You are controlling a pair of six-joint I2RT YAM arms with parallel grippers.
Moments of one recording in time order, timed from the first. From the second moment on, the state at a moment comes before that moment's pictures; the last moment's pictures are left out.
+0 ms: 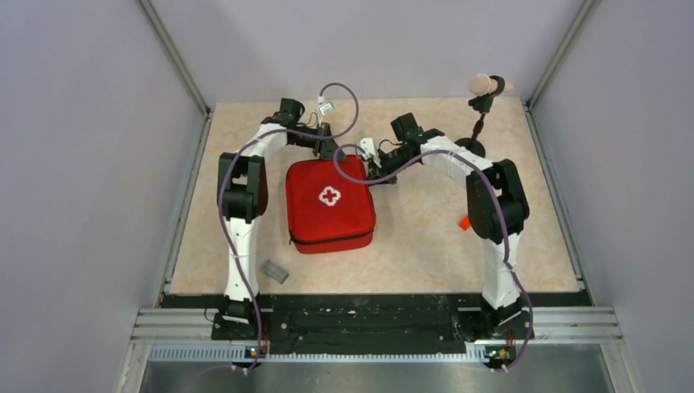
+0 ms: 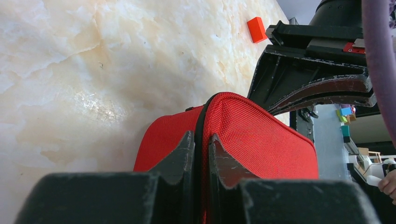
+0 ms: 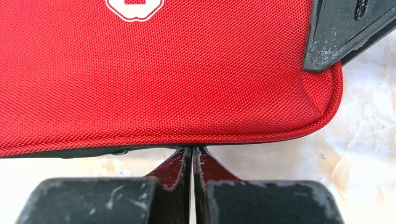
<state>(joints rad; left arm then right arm) -0.17 2.37 1.94 -0.59 1.26 0.19 0.46 2.07 1.61 -0.62 -0.87 -1.07</state>
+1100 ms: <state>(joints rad) -0.14 2.36 2.04 -0.85 1.24 0.45 0.48 1.87 1.35 -0.53 -1.02 -1.05</state>
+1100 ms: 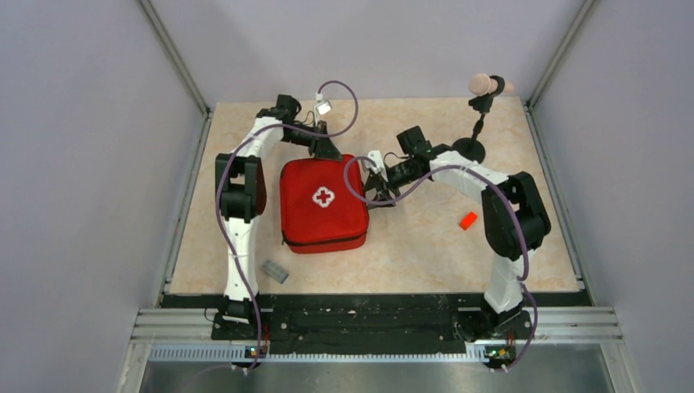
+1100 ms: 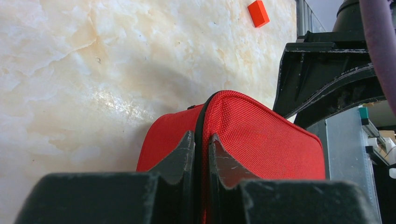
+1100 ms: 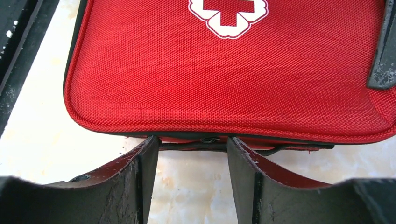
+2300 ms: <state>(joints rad) -0.13 2.36 2.05 -0.90 1.21 0.50 0.48 1.74 1.19 -0.40 -0.94 -0.91</state>
